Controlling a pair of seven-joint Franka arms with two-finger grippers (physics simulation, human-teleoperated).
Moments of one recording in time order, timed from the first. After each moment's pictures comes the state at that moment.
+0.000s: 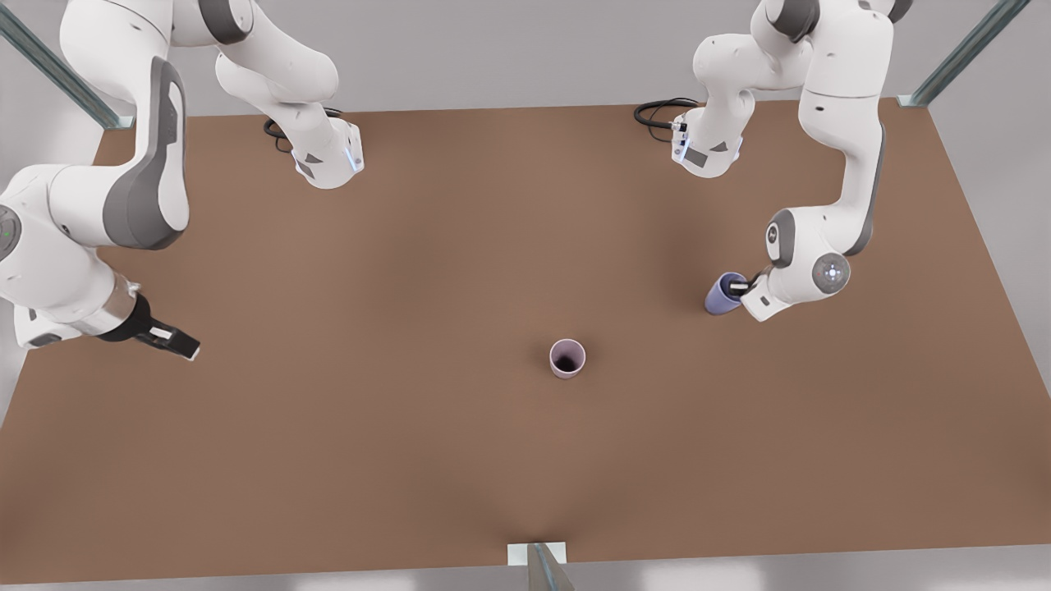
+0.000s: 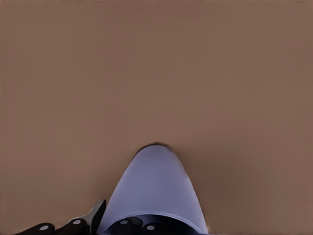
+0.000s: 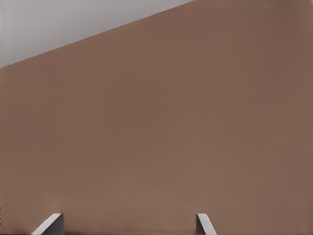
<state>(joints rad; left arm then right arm) -0.11 0.25 0.10 -2.31 -0.10 2.27 0.20 -0.11 0.24 0.06 -1.43 -0.06 1.71 0.31</state>
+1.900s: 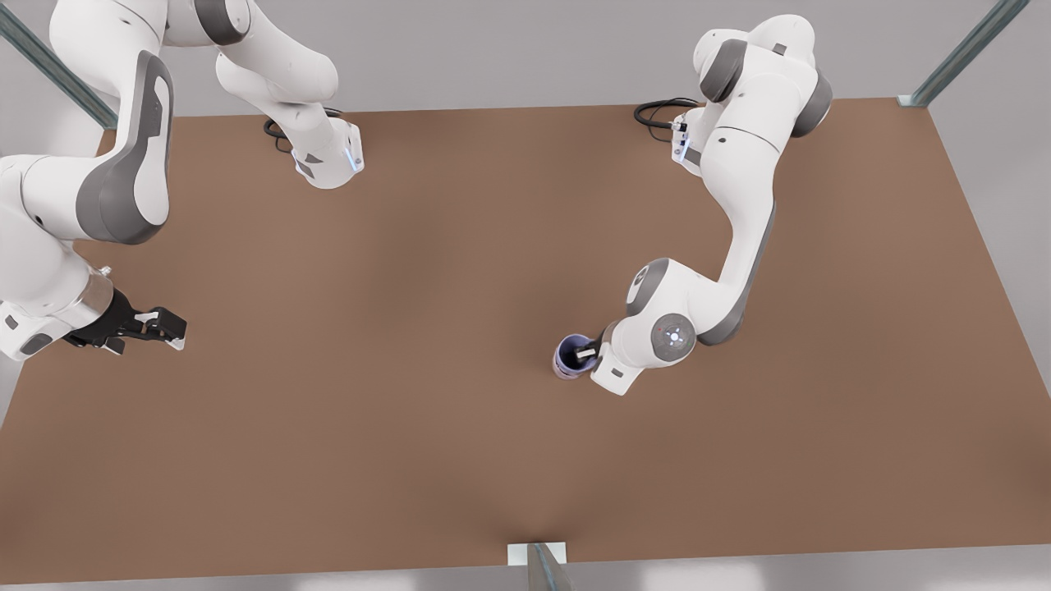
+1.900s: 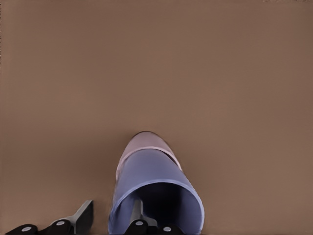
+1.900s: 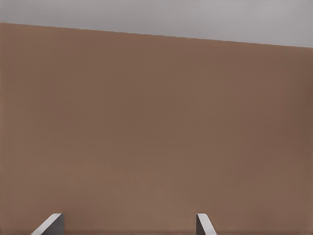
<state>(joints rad) -0.34 0.73 -0.20 -1.30 -0.19 1.90 -0.70 -0.13 0.24 0.06 -1.39 -0.05 1.71 -0.13</state>
